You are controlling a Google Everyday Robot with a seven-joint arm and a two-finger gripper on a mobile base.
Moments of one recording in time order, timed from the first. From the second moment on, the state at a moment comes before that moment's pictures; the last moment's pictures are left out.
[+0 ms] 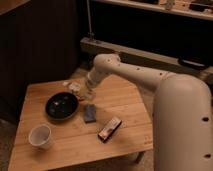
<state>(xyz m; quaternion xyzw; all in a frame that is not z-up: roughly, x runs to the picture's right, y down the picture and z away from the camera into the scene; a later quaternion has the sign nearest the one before) -0.153 0.006 0.814 -0.35 -0.20 0.30 0.86</state>
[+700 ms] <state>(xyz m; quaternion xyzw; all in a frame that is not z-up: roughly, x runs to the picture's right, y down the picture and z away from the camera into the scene) -0.205 0.055 0.804 -0.40 -0.18 0.18 0.88</state>
